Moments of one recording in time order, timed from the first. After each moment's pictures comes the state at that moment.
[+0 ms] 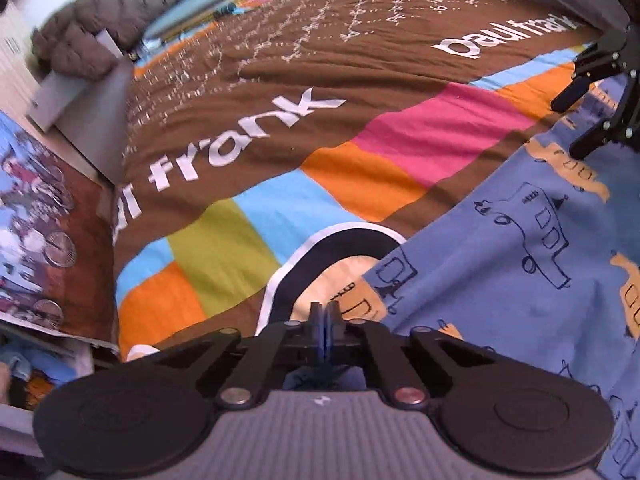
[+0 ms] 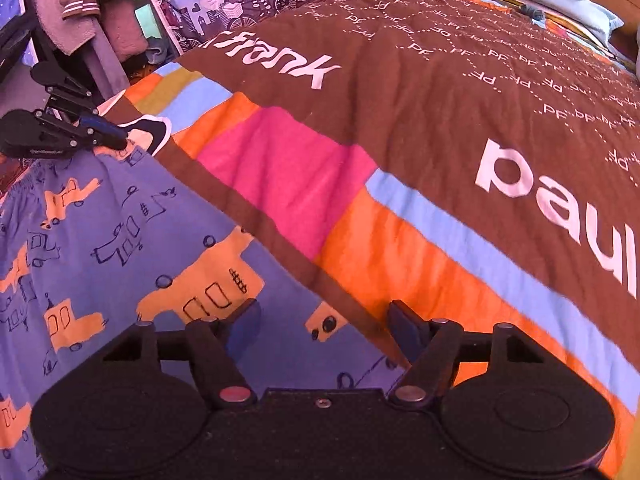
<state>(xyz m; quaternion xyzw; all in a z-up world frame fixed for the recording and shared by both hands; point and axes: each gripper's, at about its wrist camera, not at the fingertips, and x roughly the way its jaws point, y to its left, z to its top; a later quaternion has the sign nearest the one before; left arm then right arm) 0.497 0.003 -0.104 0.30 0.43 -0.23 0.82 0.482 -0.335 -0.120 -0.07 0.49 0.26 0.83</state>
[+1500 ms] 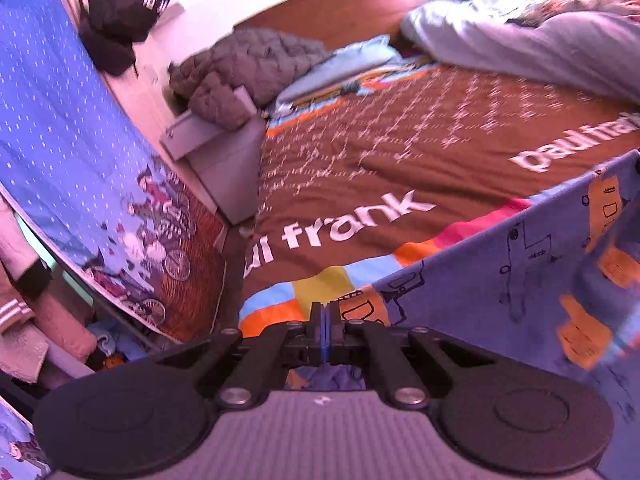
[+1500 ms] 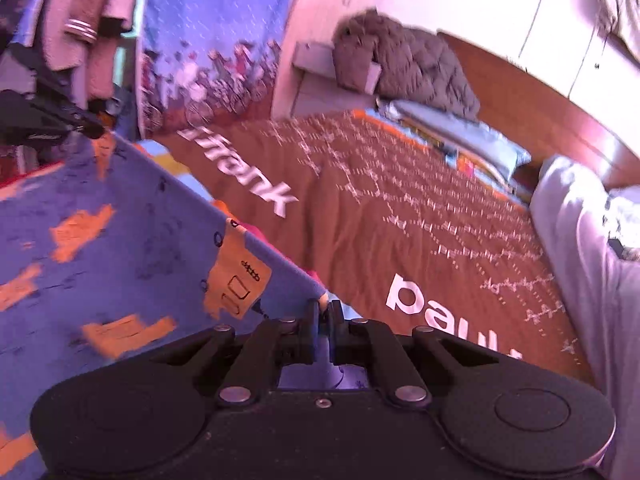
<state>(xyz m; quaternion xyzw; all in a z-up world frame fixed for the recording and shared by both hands) 0.413 0.012 -0.011 0.25 0.30 -0.09 0.91 0.377 -0.296 -0.034 -0.19 0.29 0.15 0.93</state>
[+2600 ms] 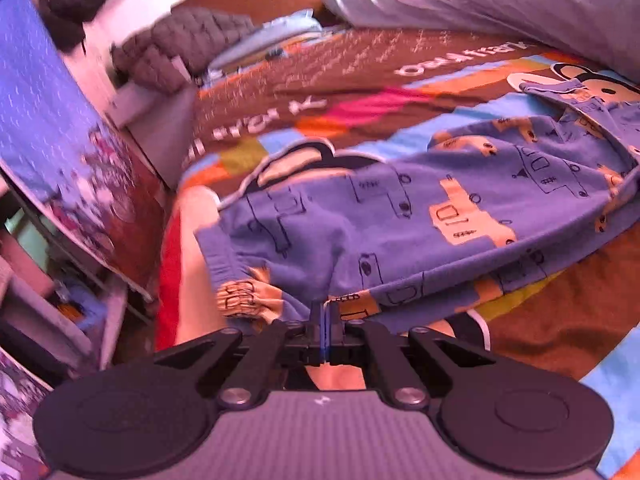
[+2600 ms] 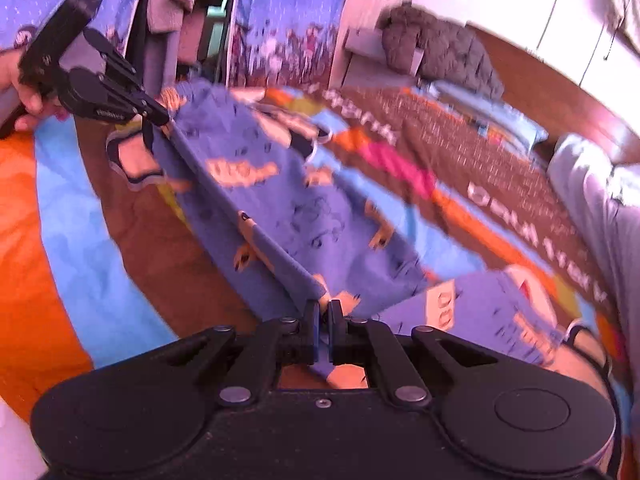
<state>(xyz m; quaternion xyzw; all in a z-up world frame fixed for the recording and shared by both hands) 0.249 0.078 -0.079 0.25 0.36 -0.18 0.88 0.116 -0.234 -0.074 -0.19 0.34 0.16 0.91</state>
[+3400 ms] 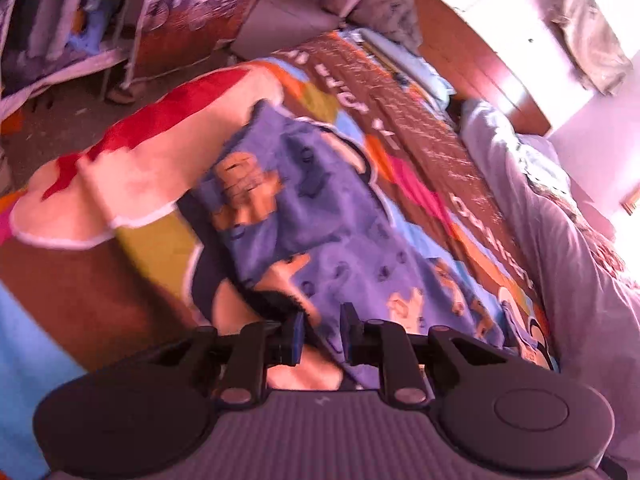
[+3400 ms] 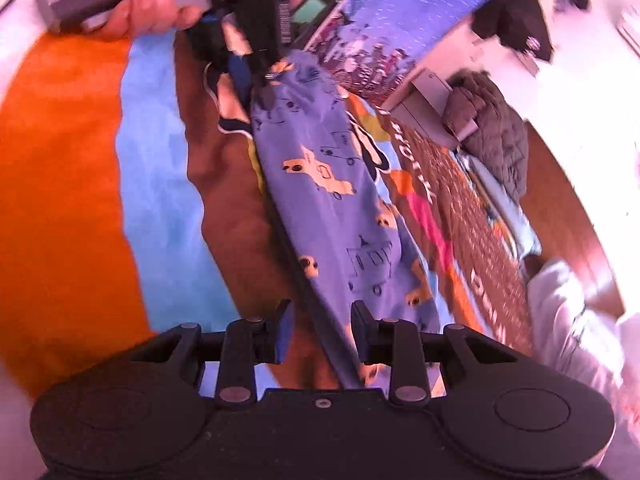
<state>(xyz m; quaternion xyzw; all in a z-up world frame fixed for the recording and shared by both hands) 0.246 0.145 -0.099 -0.26 0.41 -0.14 0.86 0.081 -0.147 -0.105 -0.44 0.25 0.18 0.84</state>
